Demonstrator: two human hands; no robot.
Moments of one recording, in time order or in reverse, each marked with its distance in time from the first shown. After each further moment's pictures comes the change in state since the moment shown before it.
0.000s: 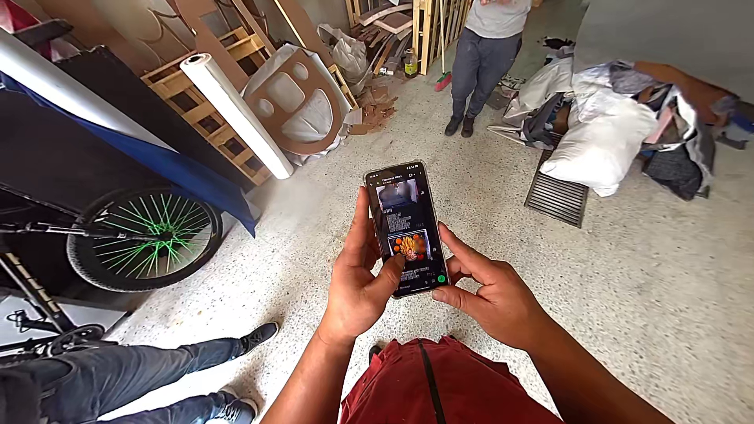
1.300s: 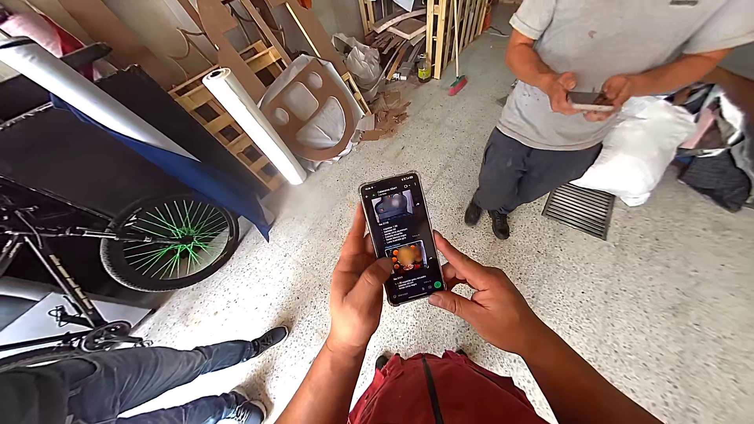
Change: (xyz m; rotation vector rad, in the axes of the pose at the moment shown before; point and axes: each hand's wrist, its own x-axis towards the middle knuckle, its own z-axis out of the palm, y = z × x) left_hand 0.029 -0.016 0.017 -0.263 0.153 -0.055; right_hand 0.031 0.031 -0.019 0.098 -0.029 -0.010
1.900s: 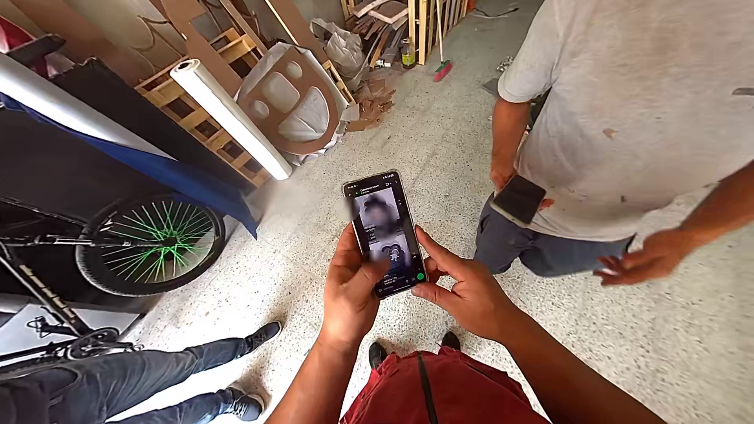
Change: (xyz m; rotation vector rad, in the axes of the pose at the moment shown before) left_hand -0.010 -0.016 0.041 -0.132 0.084 -0.204; right_hand -0.026 0.007 -0.020 -0.106 0.029 0.034
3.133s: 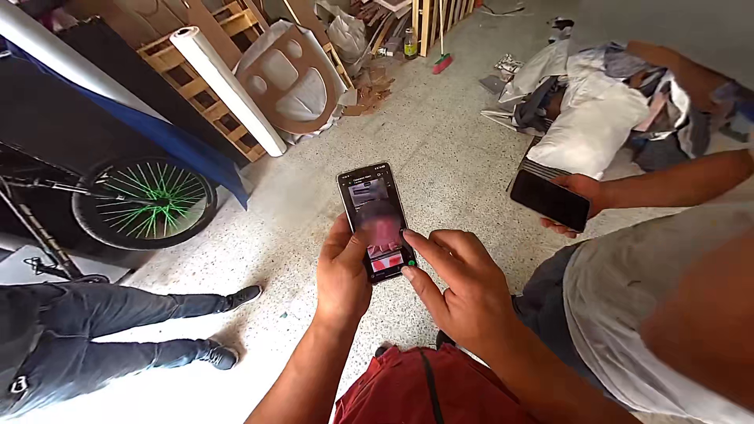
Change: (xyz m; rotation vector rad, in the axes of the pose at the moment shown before) left_hand -0.121 -0.049 0.151 0.109 0.280 -0.030; right_hand -0.166 -0.071 -0.071 -0.632 0.329 -0.245
